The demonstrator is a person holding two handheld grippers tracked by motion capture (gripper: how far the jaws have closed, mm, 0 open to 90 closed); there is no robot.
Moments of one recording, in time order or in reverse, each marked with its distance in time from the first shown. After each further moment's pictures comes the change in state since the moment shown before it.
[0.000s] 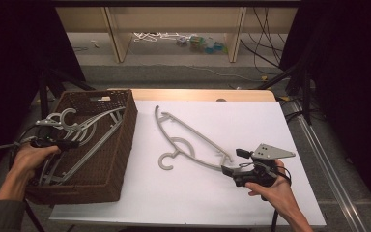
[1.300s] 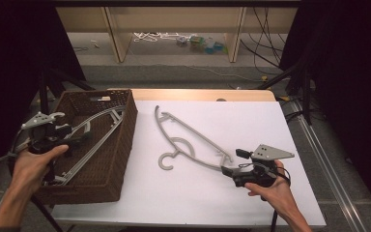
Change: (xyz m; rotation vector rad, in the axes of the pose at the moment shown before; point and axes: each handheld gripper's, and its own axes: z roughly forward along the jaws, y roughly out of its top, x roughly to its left) left arm -0.094 0.022 -0.055 -0.359 0.004 -0.082; right arm 0.000 -0.002 0.001 0.013 -0.006 -0.007
